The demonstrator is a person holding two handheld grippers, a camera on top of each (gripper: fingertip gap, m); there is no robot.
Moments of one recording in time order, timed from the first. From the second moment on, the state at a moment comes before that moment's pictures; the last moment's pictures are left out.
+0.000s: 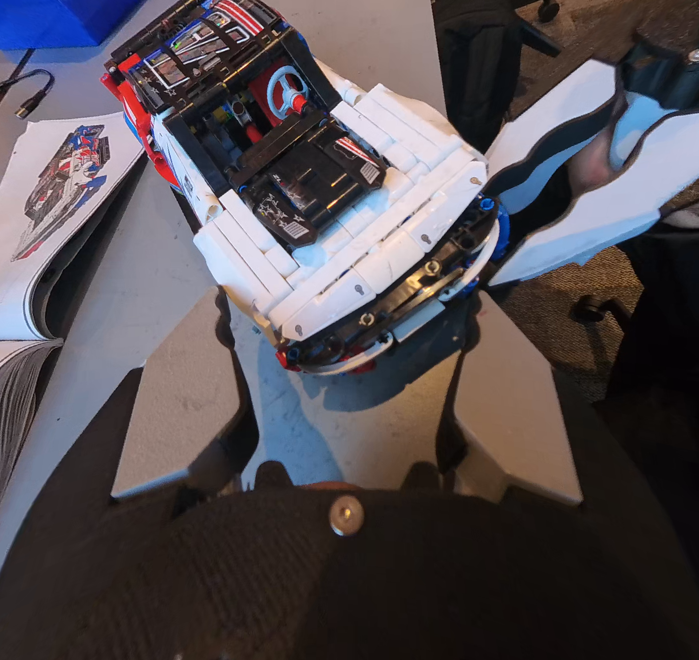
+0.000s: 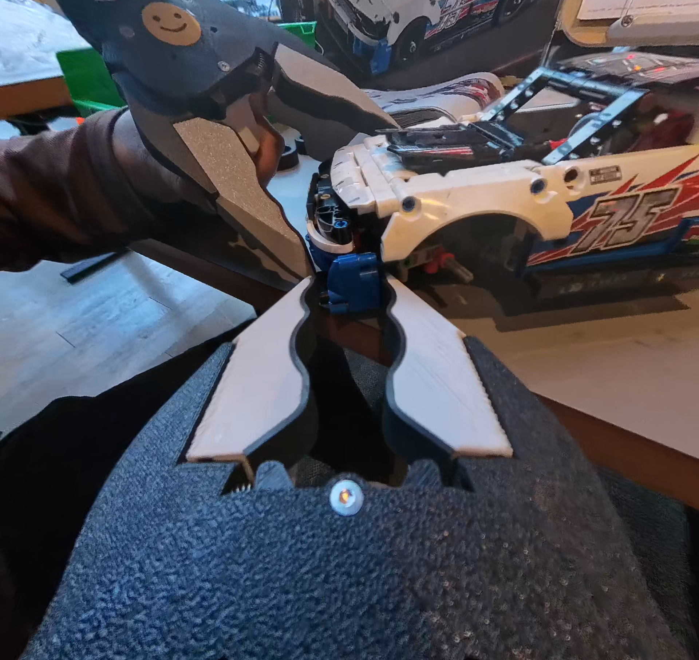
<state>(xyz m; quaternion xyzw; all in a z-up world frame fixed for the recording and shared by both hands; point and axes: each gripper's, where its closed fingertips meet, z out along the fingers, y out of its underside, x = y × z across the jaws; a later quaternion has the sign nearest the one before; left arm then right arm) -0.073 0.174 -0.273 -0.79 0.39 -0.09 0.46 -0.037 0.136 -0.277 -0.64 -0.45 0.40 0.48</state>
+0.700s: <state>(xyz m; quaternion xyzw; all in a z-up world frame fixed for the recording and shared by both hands) -0.079 0.106 -0.245 -0.79 0.31 -0.05 0.53 0.013 0.149 -0.277 -0.56 -0.57 0.43 0.42</state>
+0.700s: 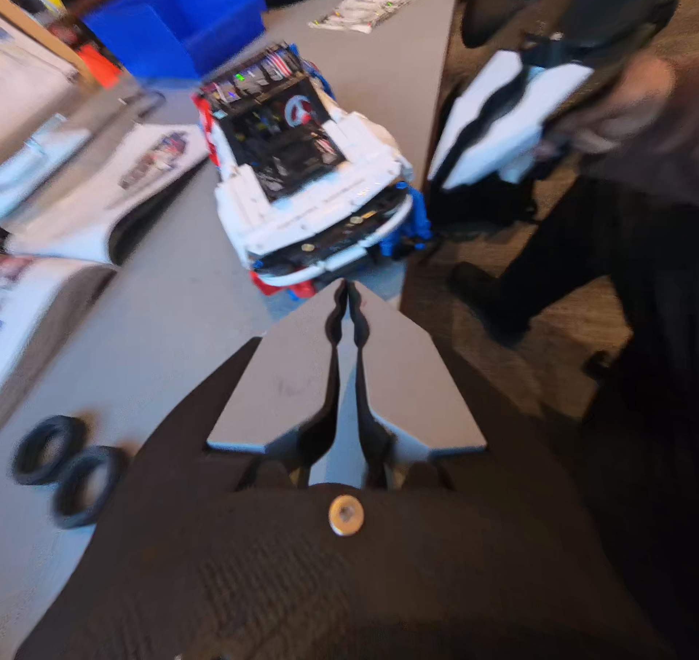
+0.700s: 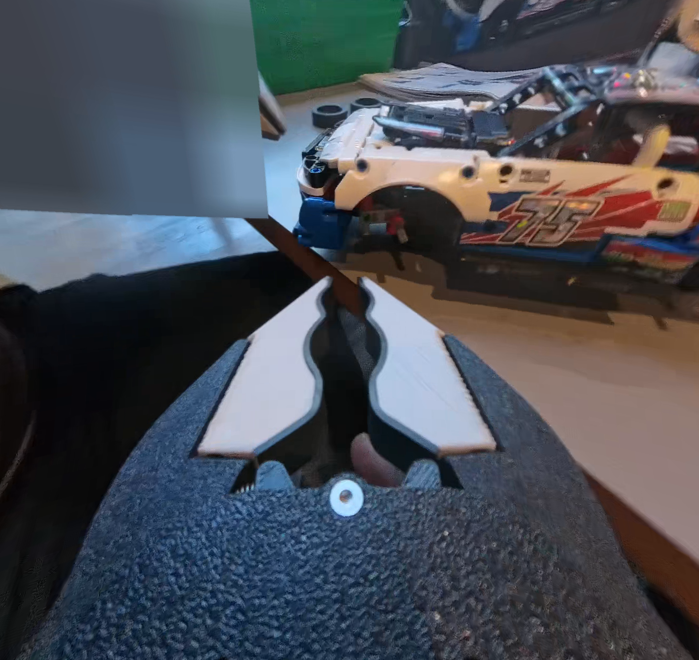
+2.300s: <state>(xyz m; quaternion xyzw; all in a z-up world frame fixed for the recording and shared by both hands) -0.029 0.130 -0.279 -0.80 0.11 -0.09 0.58 -0.011 0.123 -0.279 -0.40 -0.68 0.48 0.38</state>
